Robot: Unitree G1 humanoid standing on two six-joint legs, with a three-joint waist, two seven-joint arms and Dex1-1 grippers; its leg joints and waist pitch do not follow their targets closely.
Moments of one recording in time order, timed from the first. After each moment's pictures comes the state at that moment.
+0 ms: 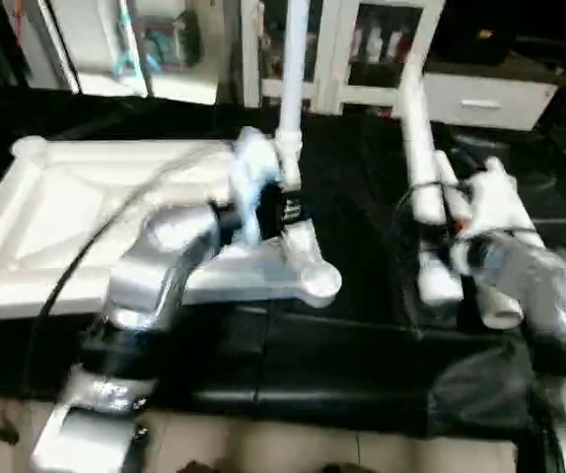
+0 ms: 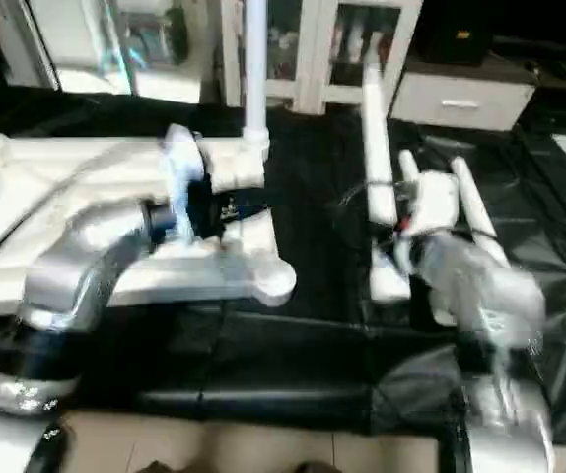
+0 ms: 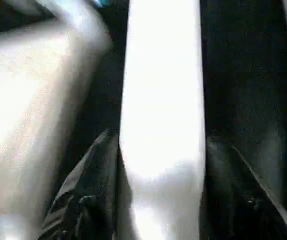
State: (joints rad) left arm -0.65 0.14 0.00 0.08 -0.40 0.55 -0.82; right arm -0.43 -0.32 -0.28 -0.01 0.43 0.84 0.41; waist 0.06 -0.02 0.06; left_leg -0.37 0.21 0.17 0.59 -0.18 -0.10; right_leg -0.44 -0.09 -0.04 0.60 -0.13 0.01
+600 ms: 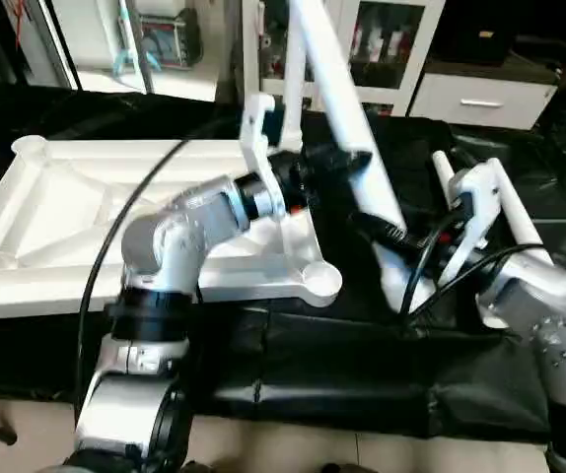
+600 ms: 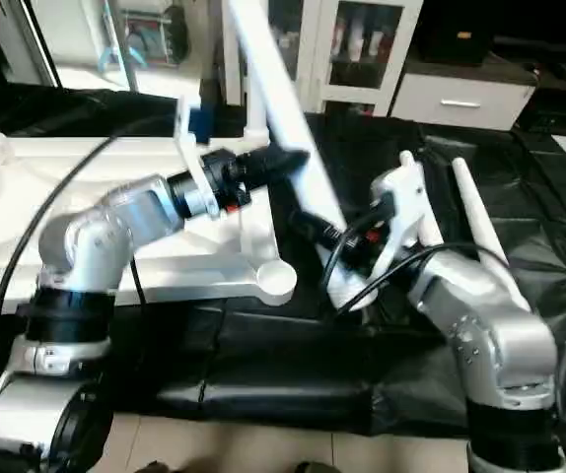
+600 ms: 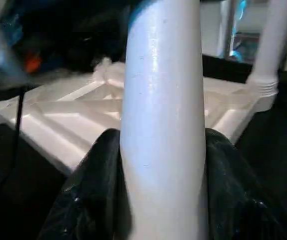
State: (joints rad) left arm -0.82 0.03 0.16 0.20 -0.56 0.82 -0.60; right arm -0.31 -0.36 -0.10 -0.28 0.50 0.73 0.66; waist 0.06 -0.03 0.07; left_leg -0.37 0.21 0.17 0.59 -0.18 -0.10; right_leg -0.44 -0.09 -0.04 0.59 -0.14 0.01
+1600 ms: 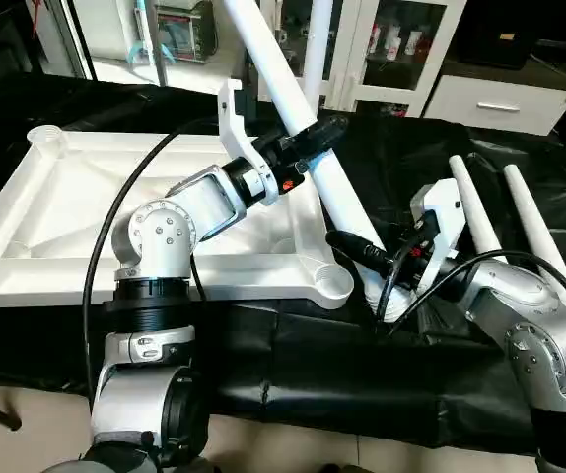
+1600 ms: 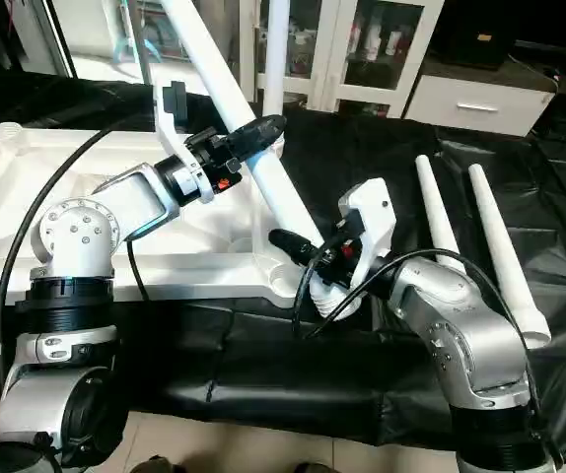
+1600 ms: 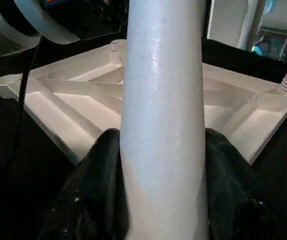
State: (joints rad) left arm -0.84 -0.02 0.31 0.20 -0.72 0.92 -0.39; right arm -0.32 -0.37 0.00 -0.25 0.44 0.64 0.67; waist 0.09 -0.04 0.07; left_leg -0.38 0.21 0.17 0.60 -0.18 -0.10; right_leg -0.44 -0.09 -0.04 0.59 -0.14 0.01
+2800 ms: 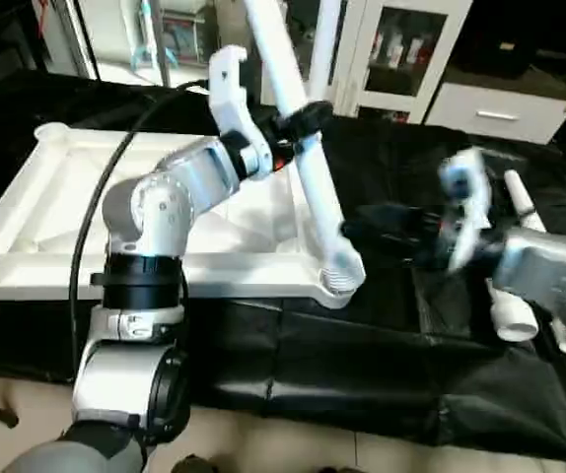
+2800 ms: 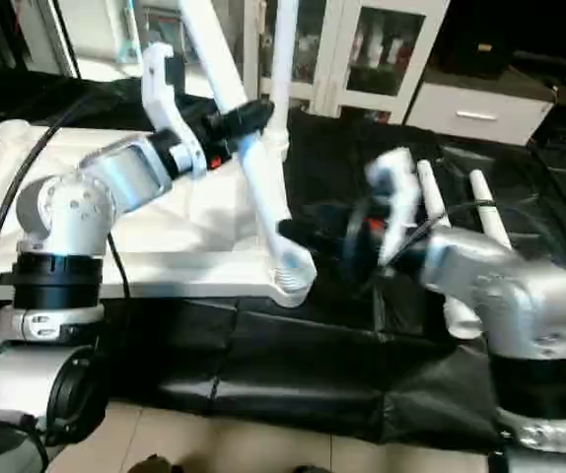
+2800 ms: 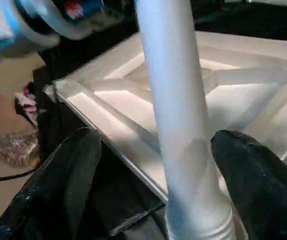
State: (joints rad) left arm -0.92 0.07 0.19 0.21 -0.59 0.85 -0.33; right arm -0.49 -0.49 -0.06 -0.13 0.69 0.97 0.69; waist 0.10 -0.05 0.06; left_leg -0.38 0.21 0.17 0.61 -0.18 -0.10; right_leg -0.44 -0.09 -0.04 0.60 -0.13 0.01
